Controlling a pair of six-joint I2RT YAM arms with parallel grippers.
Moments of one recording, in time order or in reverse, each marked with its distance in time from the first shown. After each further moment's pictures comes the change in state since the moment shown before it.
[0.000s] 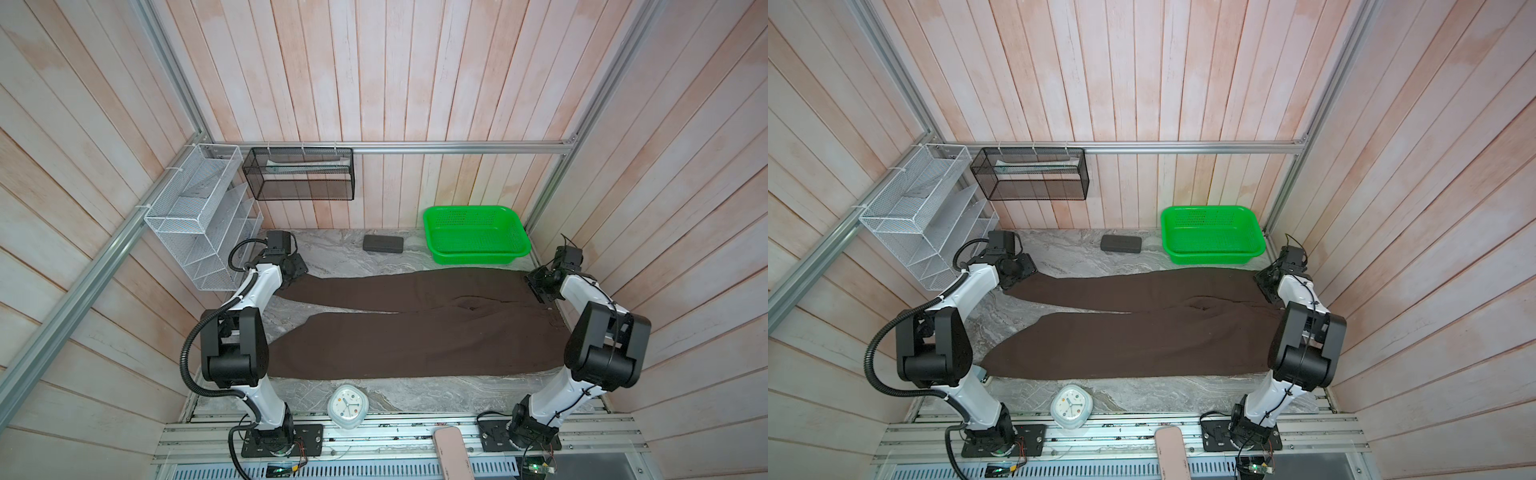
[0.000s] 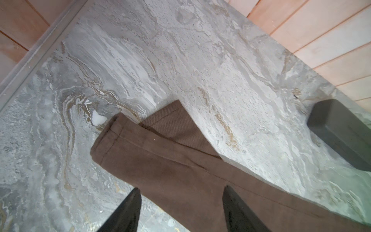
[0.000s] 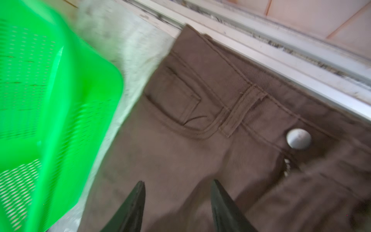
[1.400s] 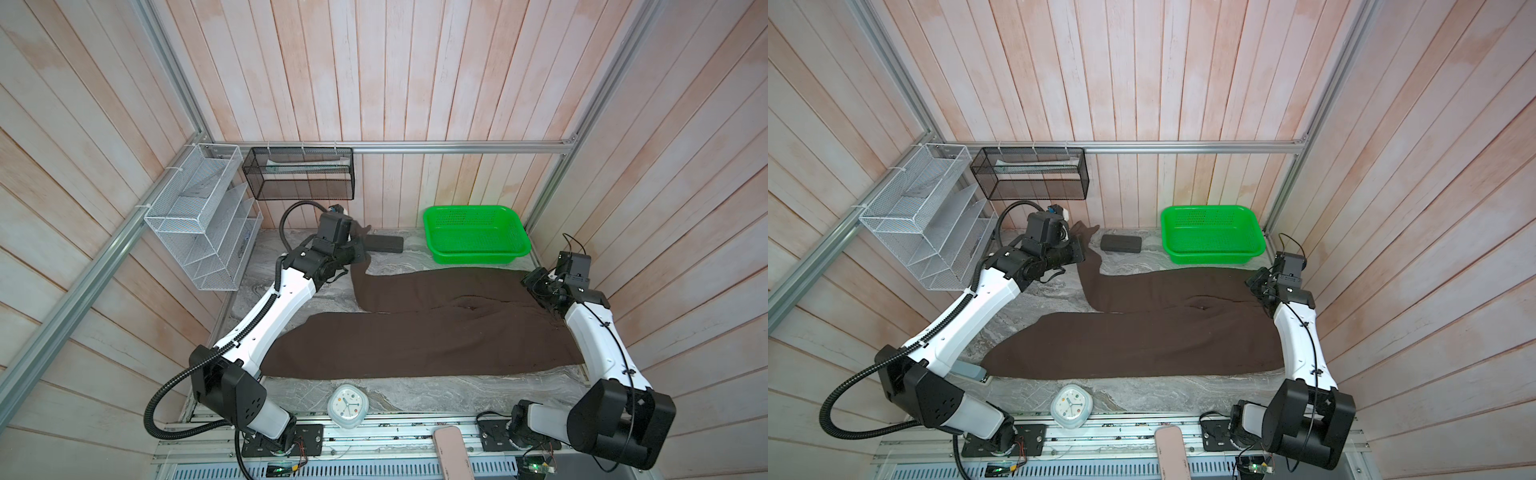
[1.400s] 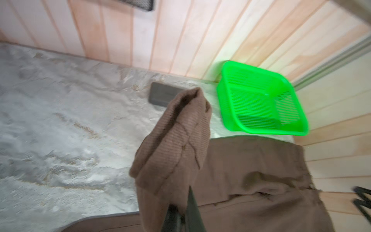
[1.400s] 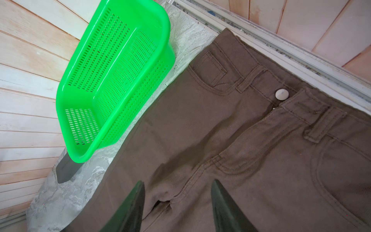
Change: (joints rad) left arm -0.574 -0.237 0.290 -0.163 -0.003 -0.037; right arm 0.089 -0.414 -0.151 -0.123 0.003 -0.064
